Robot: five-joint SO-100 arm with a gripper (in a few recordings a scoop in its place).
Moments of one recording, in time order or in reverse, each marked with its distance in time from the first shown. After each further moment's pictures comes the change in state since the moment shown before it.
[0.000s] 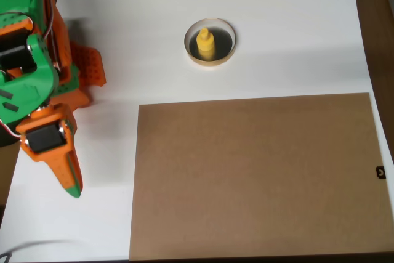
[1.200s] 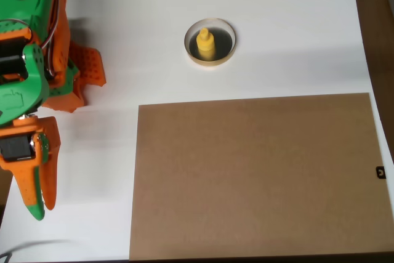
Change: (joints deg) arm 9.8 2.5 4.1 -9.7 6.2
